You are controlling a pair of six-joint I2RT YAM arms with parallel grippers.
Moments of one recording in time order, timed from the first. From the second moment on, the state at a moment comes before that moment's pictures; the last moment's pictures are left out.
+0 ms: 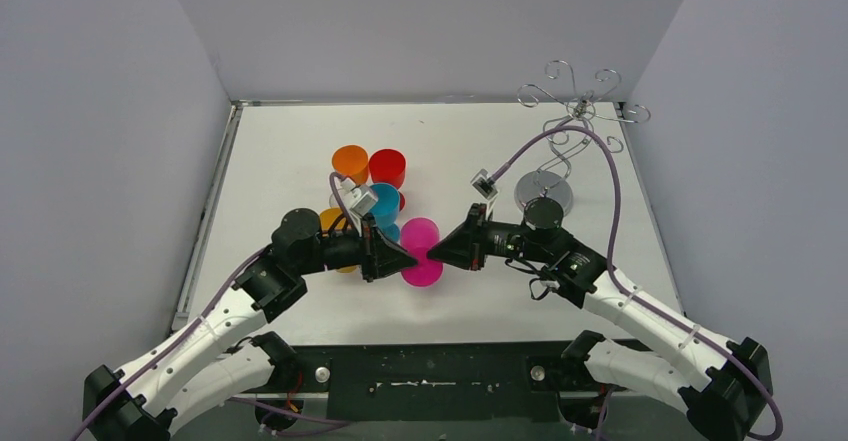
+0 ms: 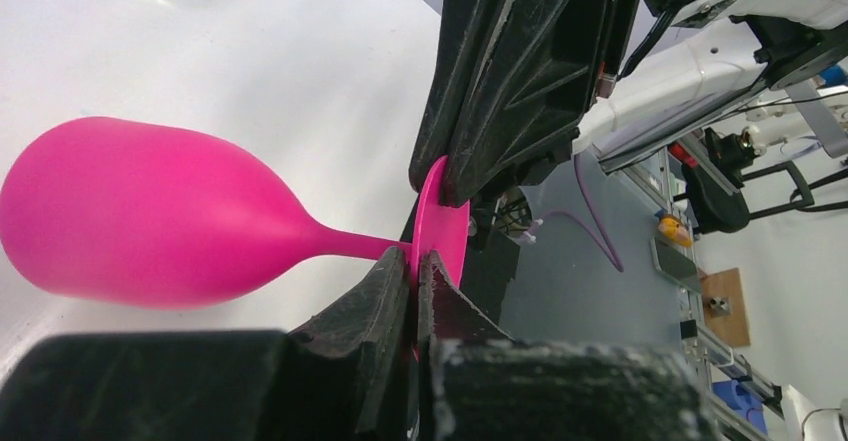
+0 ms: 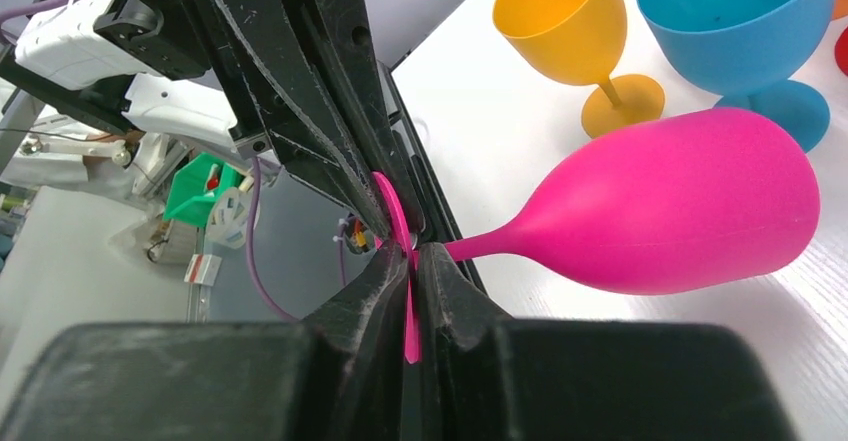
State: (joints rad) left arm -0.72 0.82 0.64 0.05 0.59 -0.56; right arm 0.74 0.95 0.71 0.08 -0.61 0.61
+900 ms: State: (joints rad) left arm -0.72 0.75 0.64 0.04 0.55 -0.54; right arm 0.82 1.00 0.54 0.42 -0.66 0.75
